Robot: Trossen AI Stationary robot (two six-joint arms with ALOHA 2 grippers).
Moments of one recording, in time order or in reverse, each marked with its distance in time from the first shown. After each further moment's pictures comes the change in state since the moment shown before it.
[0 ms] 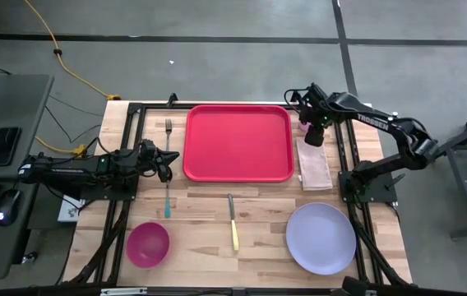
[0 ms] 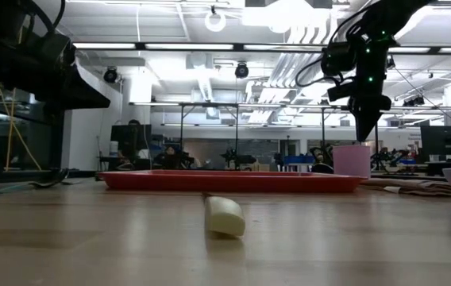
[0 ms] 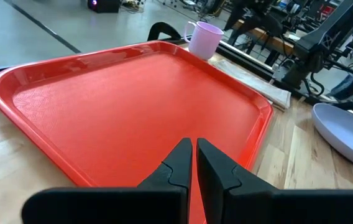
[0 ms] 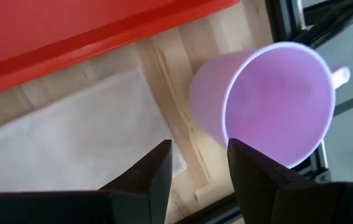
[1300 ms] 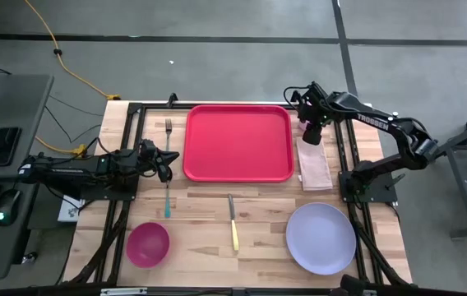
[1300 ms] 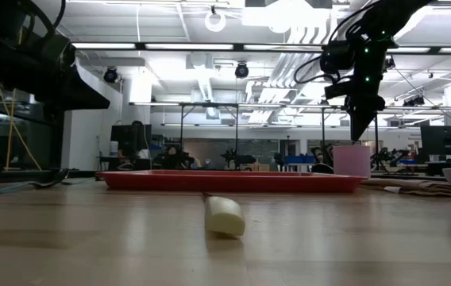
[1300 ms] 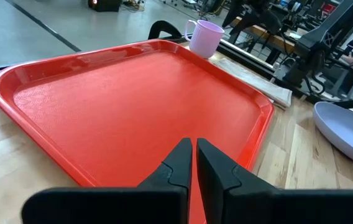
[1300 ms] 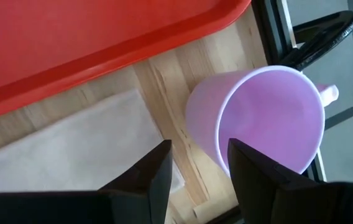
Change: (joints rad) left arm 0.000 0.000 -0.001 -0.005 0.000 0.000; right arm 0.000 0.000 0.001 0.045 -0.021 0.013
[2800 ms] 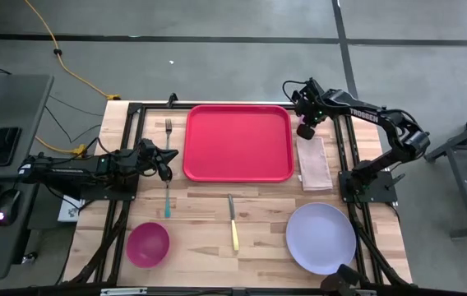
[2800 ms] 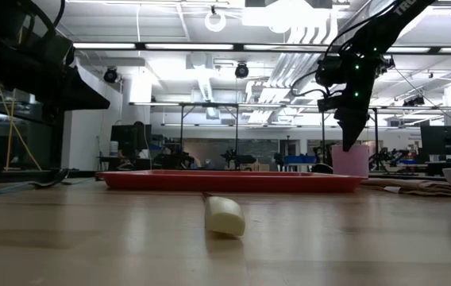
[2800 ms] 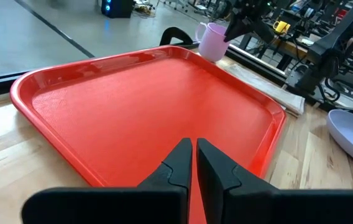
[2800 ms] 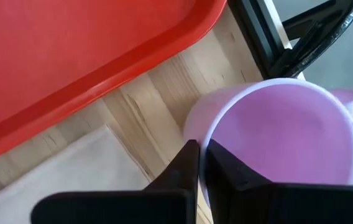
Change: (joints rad) left arm 0.000 0.000 0.000 0.001 -0.052 0.000; right arm -0.071 0.117 0.000 0.140 -0.036 0.078
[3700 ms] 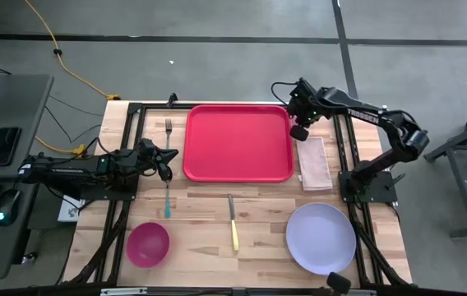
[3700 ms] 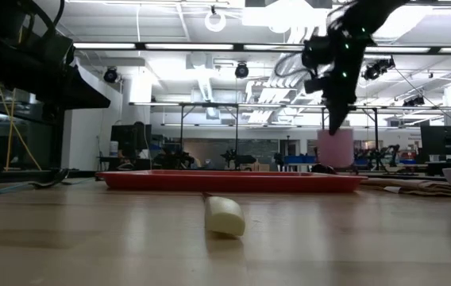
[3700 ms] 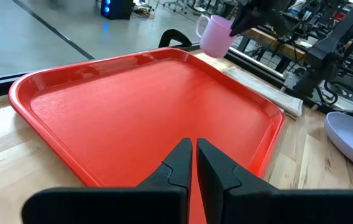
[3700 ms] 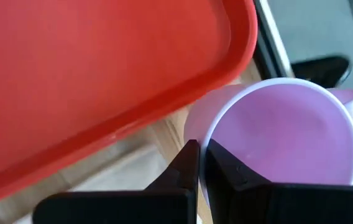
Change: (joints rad) left arm 0.000 0.000 0.000 0.010 0.000 -0.001; right arm 0.167 -0.001 0.164 -0.154 0.021 0.075
